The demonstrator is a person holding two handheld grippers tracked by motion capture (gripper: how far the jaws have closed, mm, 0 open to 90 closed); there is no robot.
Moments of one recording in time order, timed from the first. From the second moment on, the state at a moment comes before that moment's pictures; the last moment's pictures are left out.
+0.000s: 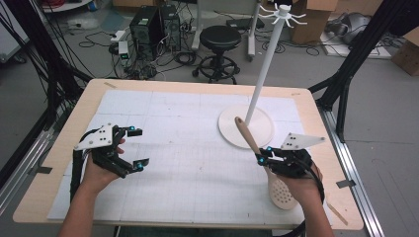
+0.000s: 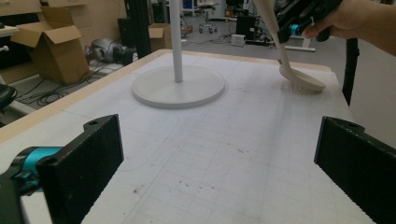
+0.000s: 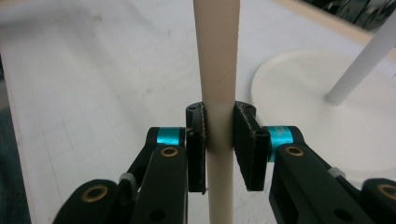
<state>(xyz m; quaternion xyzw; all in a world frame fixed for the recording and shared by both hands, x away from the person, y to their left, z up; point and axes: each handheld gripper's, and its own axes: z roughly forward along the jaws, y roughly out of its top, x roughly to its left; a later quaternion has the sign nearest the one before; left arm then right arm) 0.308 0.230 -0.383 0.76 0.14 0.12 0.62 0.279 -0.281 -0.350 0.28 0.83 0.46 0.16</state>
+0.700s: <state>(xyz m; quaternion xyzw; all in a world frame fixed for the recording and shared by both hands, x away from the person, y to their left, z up) 0.308 0.232 -0.382 0.76 0.14 0.13 0.63 0.263 -0.312 -0.318 0.28 0.75 0.56 0.20</state>
